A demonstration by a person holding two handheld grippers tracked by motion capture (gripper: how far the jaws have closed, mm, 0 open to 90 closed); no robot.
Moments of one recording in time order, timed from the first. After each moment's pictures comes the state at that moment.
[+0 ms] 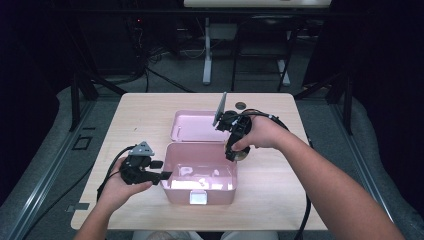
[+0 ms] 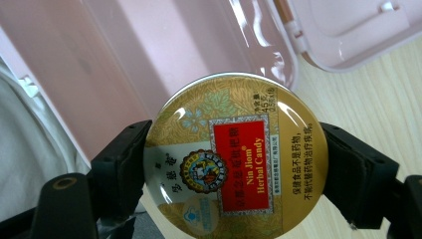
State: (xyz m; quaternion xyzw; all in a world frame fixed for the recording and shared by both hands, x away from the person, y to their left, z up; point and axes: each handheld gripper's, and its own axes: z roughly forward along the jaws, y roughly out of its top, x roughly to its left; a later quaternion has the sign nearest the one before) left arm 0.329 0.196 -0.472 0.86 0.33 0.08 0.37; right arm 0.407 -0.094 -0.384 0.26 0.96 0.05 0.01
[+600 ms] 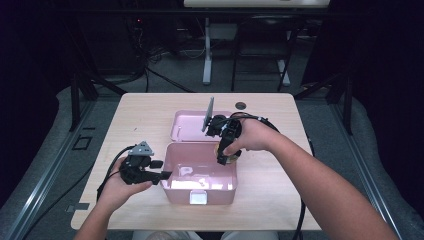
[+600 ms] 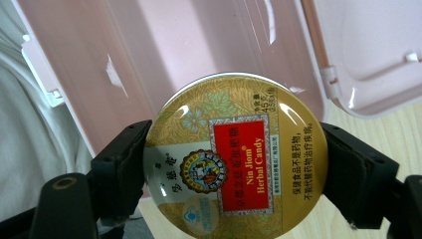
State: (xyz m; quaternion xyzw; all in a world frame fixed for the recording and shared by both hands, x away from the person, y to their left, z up) left arm 0.329 0.197 -0.472 0.86 0.33 0.07 0.38; right arm 0.399 -0.070 -0.388 0.21 0.98 0.05 0.01
